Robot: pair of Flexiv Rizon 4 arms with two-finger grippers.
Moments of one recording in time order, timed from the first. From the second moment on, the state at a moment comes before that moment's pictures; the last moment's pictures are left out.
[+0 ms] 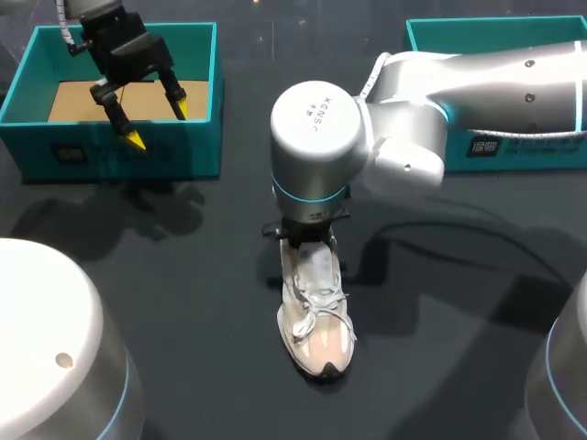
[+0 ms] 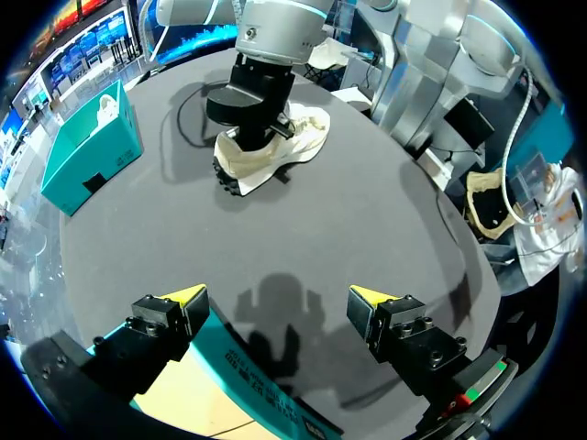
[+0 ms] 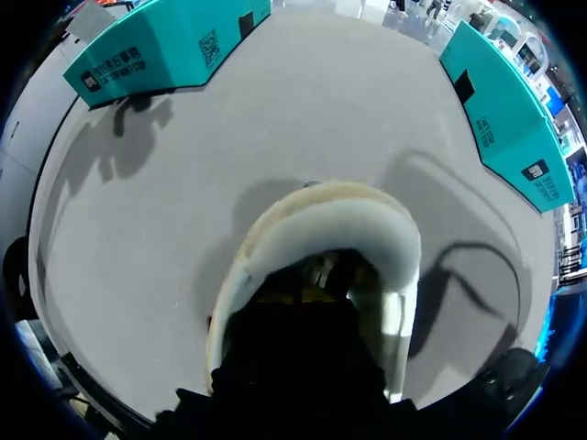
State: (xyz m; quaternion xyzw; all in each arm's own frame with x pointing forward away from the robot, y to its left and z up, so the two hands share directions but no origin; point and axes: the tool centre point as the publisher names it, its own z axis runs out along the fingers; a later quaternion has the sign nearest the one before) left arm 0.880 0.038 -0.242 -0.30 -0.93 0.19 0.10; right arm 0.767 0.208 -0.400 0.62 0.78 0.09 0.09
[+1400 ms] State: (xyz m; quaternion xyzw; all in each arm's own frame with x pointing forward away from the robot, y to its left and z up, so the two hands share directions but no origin) left arm 0.880 0.038 -0.242 -0.30 -0.93 0.19 0.10; right arm 0.764 0.205 -0.367 0.64 0.76 0.05 0.11
